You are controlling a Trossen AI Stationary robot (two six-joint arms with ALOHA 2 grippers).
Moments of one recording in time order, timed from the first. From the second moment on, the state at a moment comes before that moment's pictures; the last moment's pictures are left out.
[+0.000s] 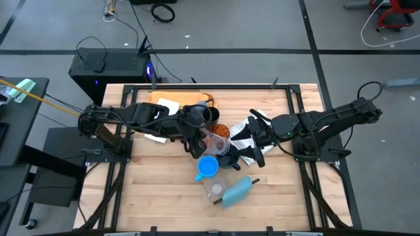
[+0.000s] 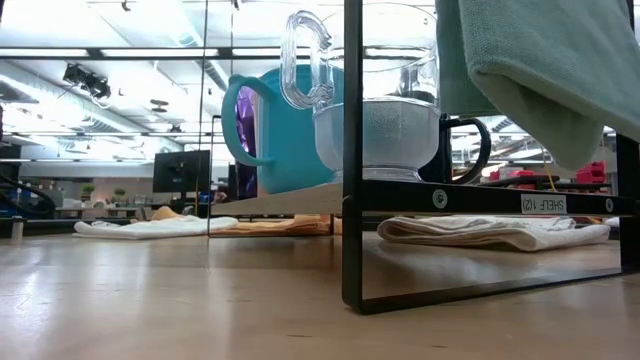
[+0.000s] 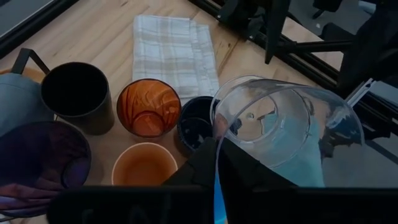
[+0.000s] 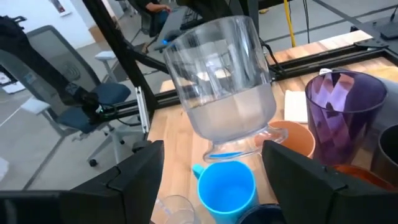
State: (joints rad) left arm -0.19 1.66 1.97 -1.11 -0.29 -0.69; right arm 0.27 1.15 1.08 -0.26 0.12 0.37
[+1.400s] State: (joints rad) left arm -0.19 1.66 1.97 -1.11 -0.29 -0.67; right arm 0.26 1.17 1.08 -0.23 0.16 0.52
